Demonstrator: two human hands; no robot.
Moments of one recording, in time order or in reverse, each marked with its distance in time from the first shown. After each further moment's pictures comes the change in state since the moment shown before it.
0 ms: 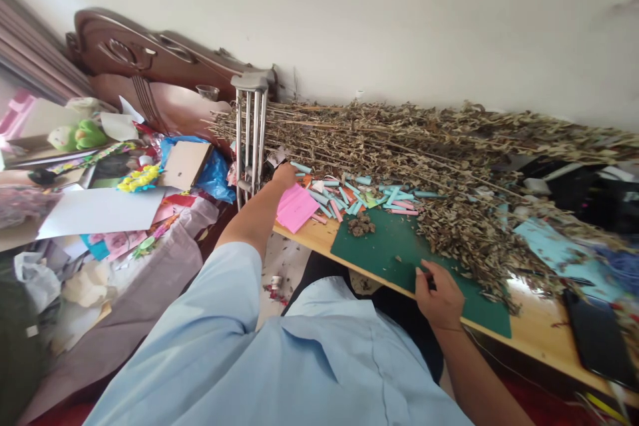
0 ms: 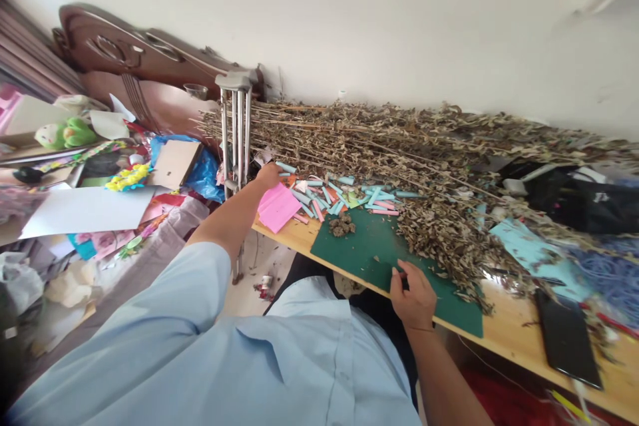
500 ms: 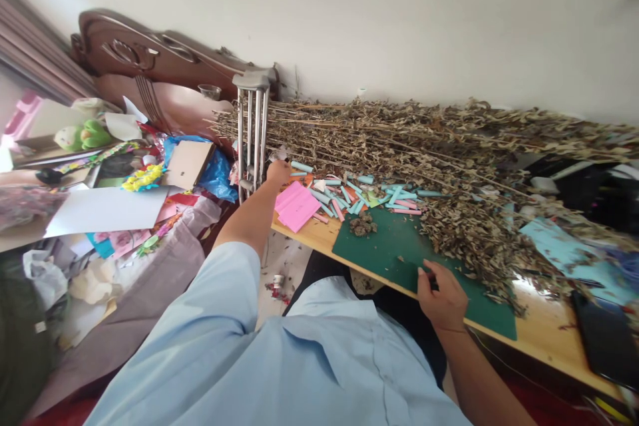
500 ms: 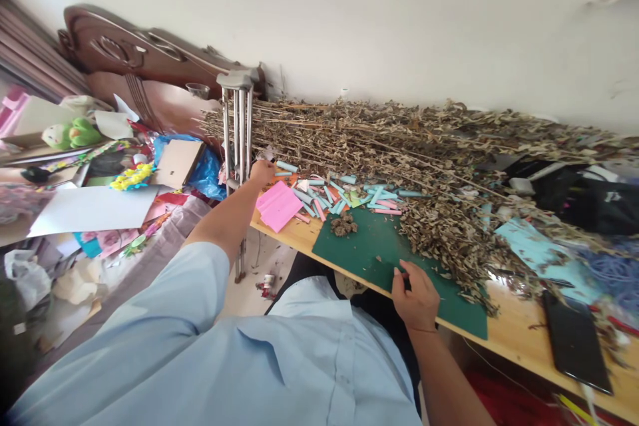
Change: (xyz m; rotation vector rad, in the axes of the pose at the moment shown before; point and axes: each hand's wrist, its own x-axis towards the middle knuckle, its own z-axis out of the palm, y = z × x) left_hand -0.001 -0.021 -0.008 -0.039 0.173 -0.202; right_hand -0.002 0.002 0.001 0.008 -0.008 0.001
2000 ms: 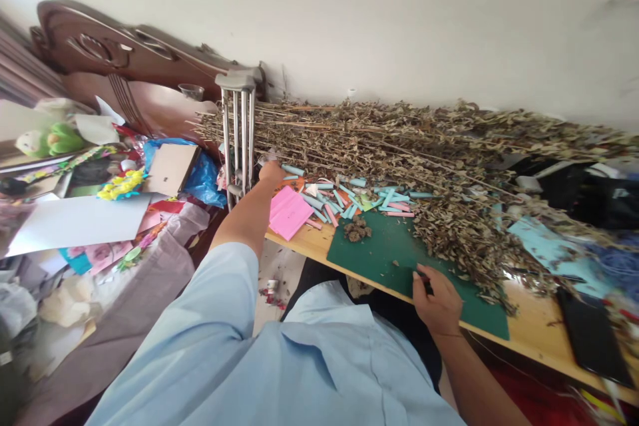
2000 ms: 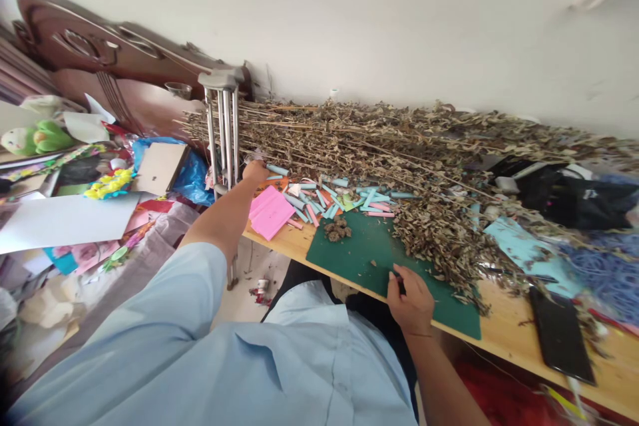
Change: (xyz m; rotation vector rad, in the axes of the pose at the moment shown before) left_hand 0.031 0.013 0.008 0.079 -0.051 -0.039; right_hand 0.000 -0.002 -0.001 -0.054 0.003 -0.011
